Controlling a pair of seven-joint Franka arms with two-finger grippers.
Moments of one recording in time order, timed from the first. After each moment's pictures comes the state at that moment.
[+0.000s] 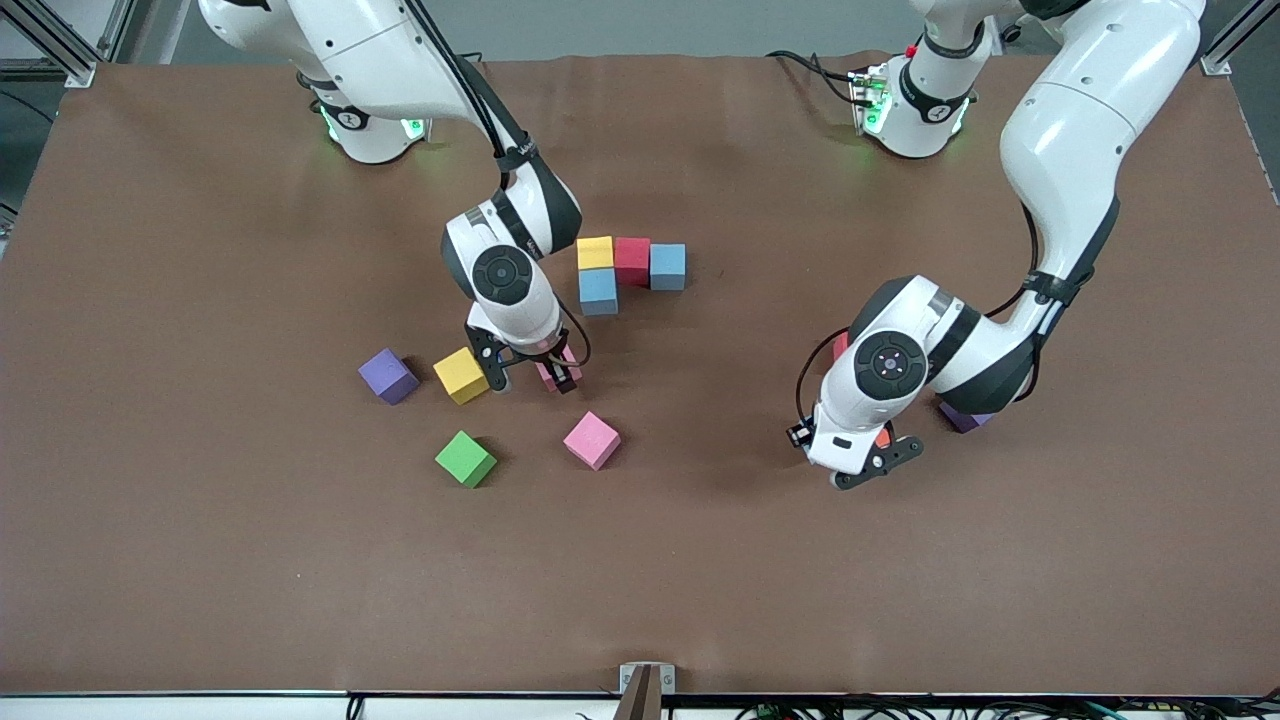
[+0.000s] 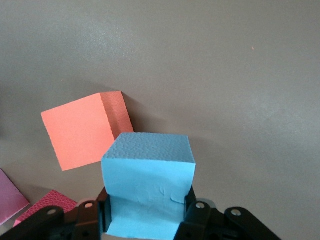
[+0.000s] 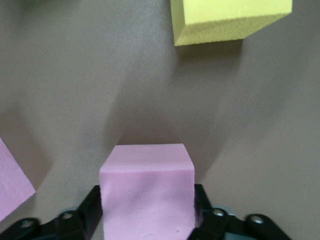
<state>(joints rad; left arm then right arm) 0.11 0.75 -0.65 -1.57 0.53 2.08 -1.12 0.74 0.56 -0.11 -1.89 0.16 2.42 1.64</state>
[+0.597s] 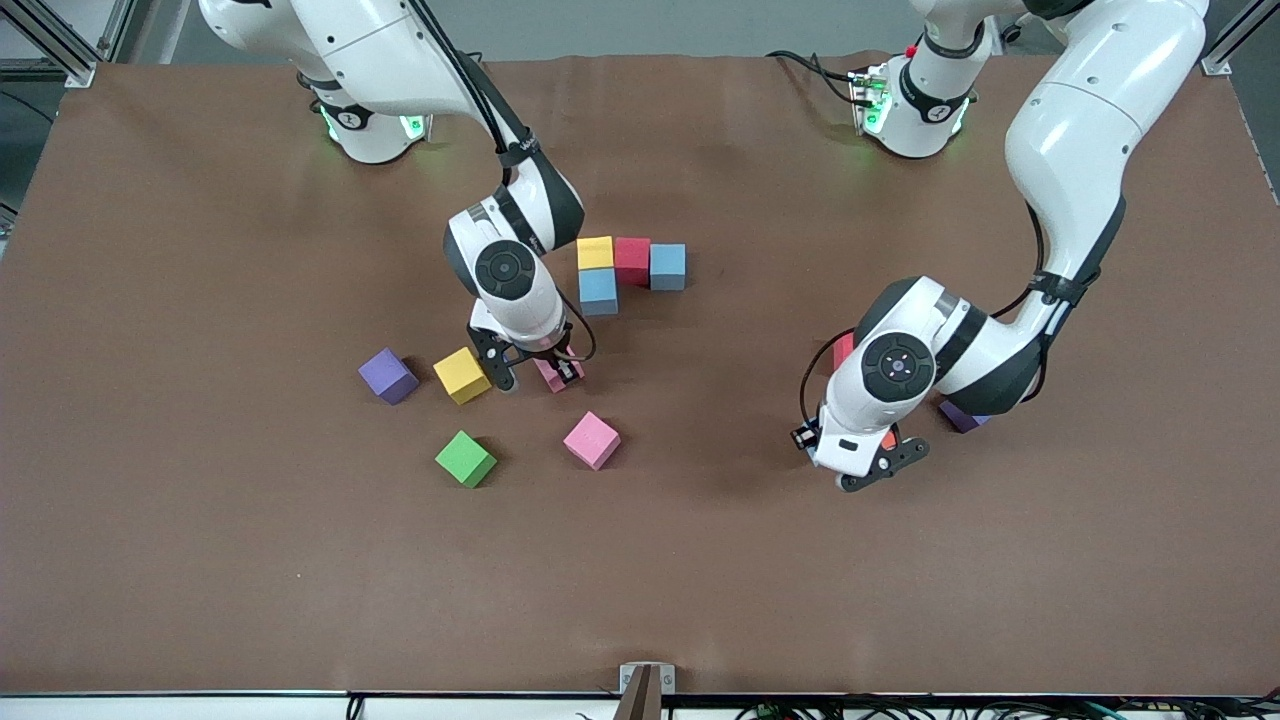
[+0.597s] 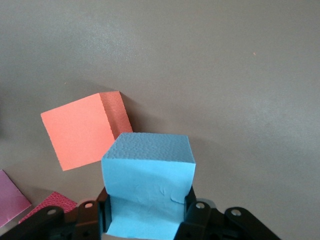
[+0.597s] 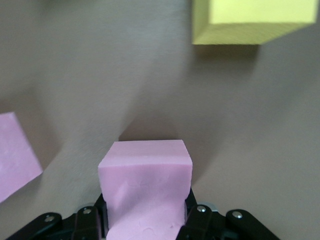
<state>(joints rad) 0.12 0.75 -0.66 -1.57 0.53 2.08 -1.12 0.74 0.56 -0.11 -1.88 0.16 2.43 1.49</state>
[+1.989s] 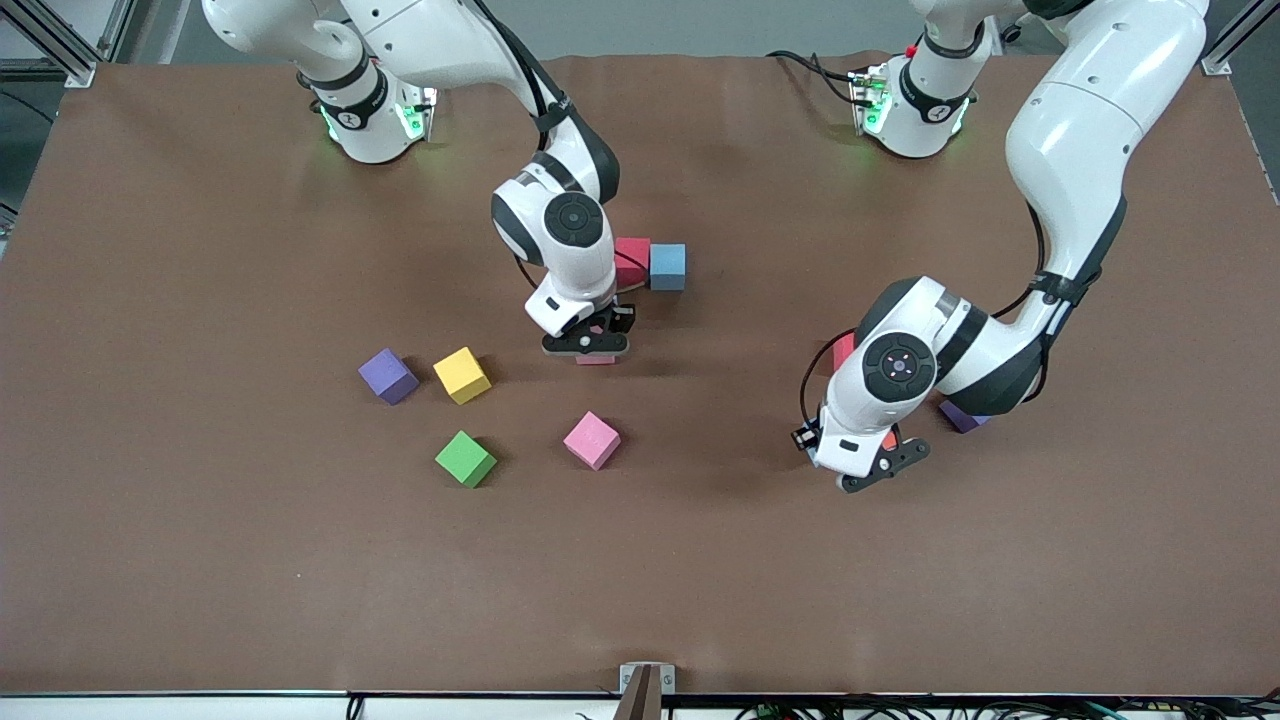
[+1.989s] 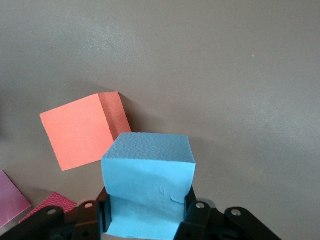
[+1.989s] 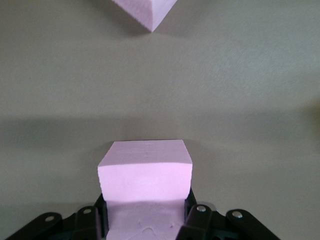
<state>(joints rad) 0.12 0.75 -0.66 -1.57 0.53 2.08 -1.12 0.88 0.56 -0.10 -1.87 0.04 2.42 0.76</state>
